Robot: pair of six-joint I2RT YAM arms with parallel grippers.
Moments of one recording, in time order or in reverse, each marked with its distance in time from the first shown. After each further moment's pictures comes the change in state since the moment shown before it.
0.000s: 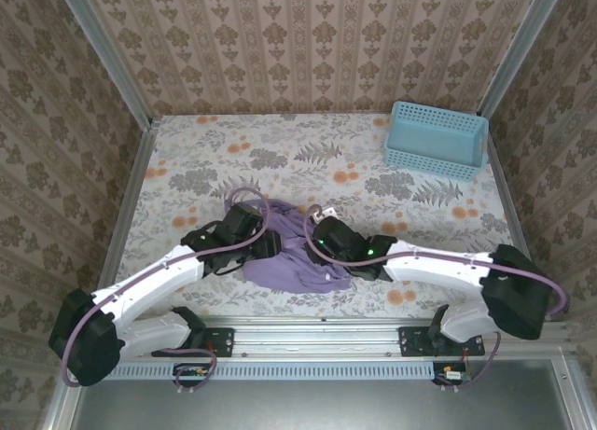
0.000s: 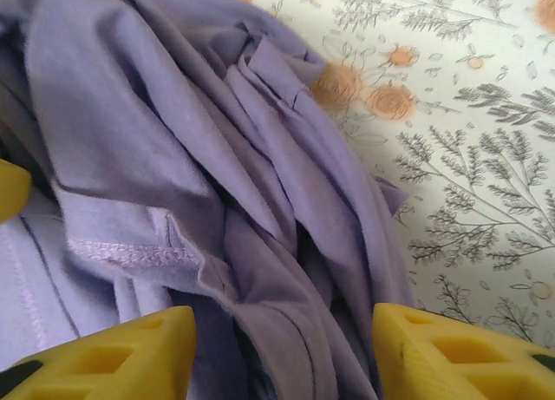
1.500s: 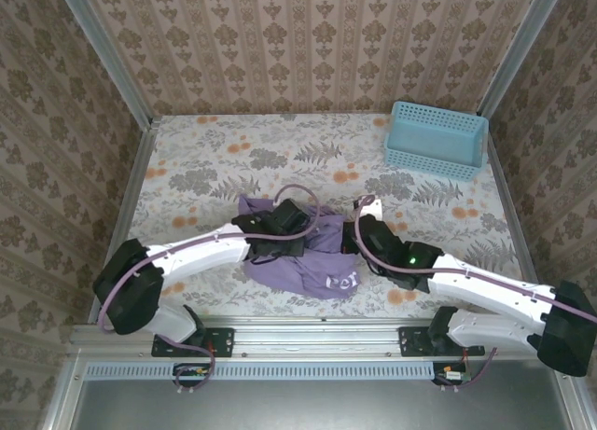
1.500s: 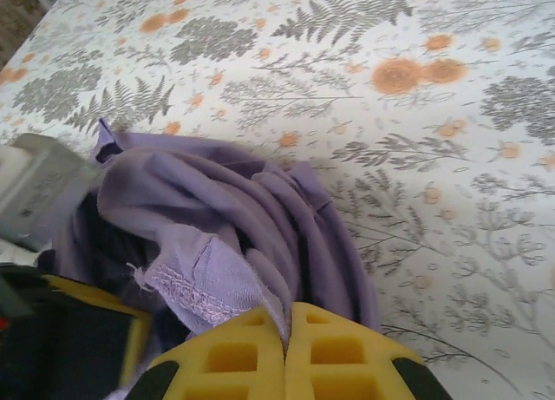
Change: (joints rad) left arm -0.183 0.347 0.251 -0.007 -0.098 0.043; right arm -0.064 -0.368 -0.109 -0.075 0.181 0.200
